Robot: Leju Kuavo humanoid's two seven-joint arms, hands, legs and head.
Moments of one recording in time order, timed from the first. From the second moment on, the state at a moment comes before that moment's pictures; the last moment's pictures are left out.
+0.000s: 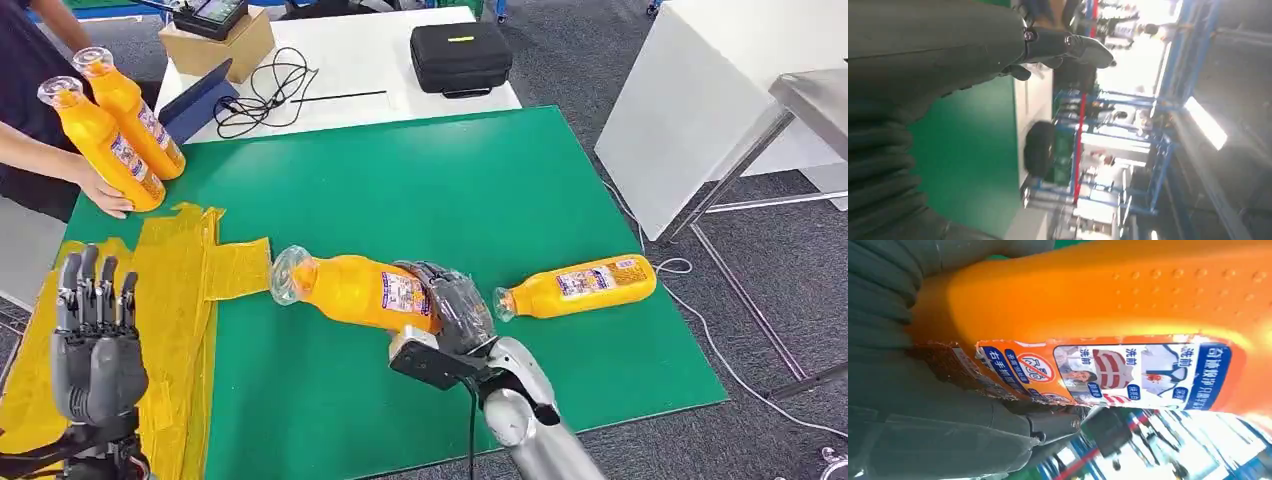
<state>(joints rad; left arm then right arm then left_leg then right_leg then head) 0.16 -0.03 -0.09 -1.85 0.36 -0.02 -0.44 -0.10 0.09 0.43 -1.52 0.66 -0.16 -0.17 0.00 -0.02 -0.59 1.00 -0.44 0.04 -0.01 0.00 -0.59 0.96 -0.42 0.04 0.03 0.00</state>
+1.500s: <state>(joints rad) 0.22 -0.11 -0.25 -1.94 0.35 0.04 -0.39 -0.32 0.27 0.75 -1.25 0.68 -0.28 -0.03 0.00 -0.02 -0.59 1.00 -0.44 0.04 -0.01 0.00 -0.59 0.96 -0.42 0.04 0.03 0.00</state>
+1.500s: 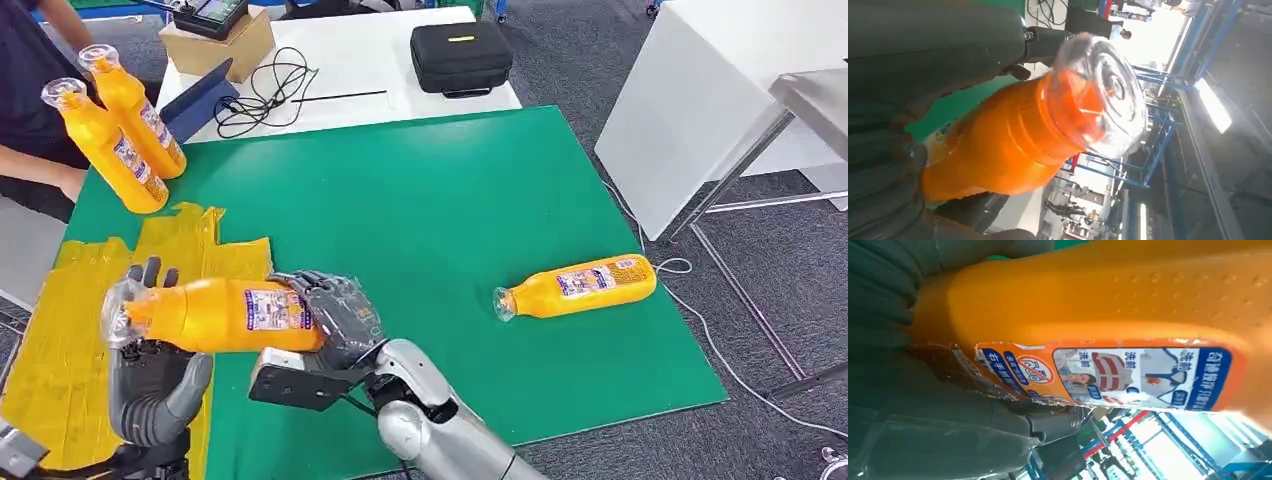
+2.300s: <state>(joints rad) 0.26 -0.13 -0.23 -2.01 0.34 0.11 -0.41 -0.32 0.26 0.81 -1.28 0.80 -0.27 0.00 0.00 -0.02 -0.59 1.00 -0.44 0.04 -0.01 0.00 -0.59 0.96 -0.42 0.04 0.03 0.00</state>
